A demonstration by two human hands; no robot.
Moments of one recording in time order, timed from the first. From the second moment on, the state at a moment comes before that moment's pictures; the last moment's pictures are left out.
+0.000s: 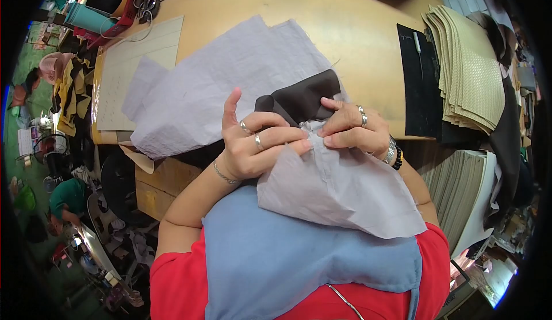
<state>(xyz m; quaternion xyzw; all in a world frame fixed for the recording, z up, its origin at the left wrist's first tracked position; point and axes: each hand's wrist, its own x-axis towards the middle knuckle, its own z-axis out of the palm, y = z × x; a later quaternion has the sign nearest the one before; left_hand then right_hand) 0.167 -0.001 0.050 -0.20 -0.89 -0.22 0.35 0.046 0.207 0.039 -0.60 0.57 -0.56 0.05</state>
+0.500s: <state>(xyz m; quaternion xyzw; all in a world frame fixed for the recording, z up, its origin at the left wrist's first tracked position) 0.172 0.002 0.050 -0.23 -0.86 -0.19 0.41 0.041 0.196 0.054 -0.67 0.57 -0.48 -0.02</state>
